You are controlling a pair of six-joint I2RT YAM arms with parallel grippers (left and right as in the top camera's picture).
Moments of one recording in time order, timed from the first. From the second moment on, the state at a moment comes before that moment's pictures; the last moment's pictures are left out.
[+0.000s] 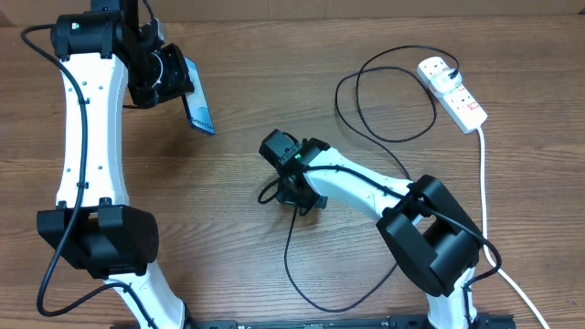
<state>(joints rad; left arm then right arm) 0.05 1.98 2.15 -1.43 0.30 -0.33 0.77 2.06 1.41 -0.85 0.01 0.96</state>
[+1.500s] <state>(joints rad) 0.03 1.98 2.15 -1.36 1.49 -0.02 0.71 1.47 1.52 -0.71 -0.57 0.54</state>
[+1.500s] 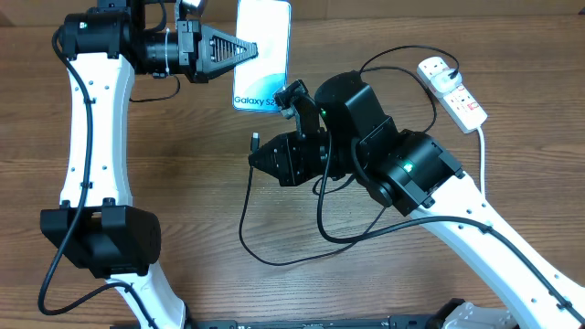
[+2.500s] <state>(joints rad) 0.02 1.98 2.15 -1.36 1.51 -0.01 0.62 1.49 1.52 -0.65 -0.71 0.59</state>
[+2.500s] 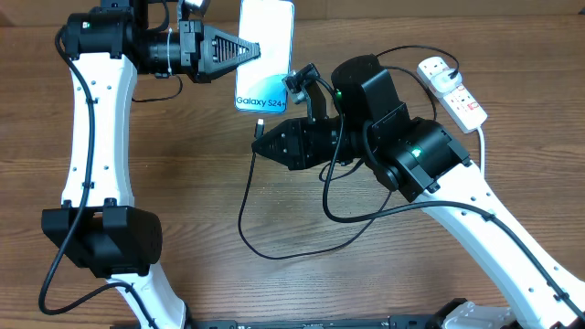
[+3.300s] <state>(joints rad) 0.02 1.98 2.15 -1.36 1.51 0.00 0.62 1.50 1.52 -0.61 -0.63 0.68</state>
